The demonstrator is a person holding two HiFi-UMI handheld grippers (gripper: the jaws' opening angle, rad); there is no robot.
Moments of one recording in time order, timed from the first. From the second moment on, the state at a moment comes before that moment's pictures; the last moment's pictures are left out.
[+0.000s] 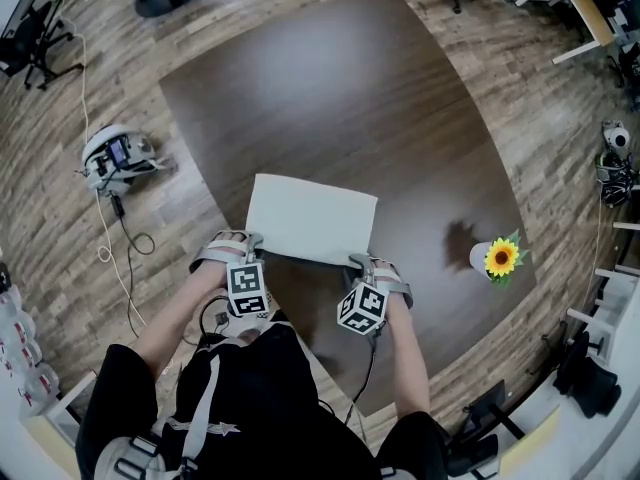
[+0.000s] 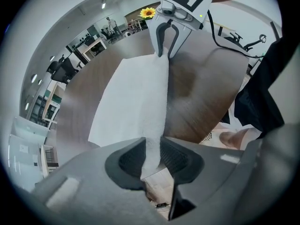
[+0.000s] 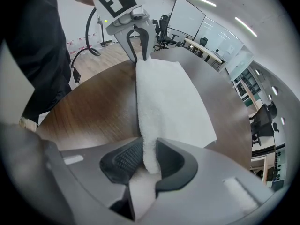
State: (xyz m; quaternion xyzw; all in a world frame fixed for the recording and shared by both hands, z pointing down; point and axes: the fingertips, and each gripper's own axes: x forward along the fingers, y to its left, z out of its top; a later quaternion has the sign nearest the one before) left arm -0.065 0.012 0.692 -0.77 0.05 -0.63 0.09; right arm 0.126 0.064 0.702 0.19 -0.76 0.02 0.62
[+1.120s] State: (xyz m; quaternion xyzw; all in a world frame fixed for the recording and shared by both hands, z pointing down) left arm -0.081 0.075 0.685 -0.76 0.04 -0.64 0.09; right arm 0.108 0.135 0.691 0.17 -0.77 0.06 0.61
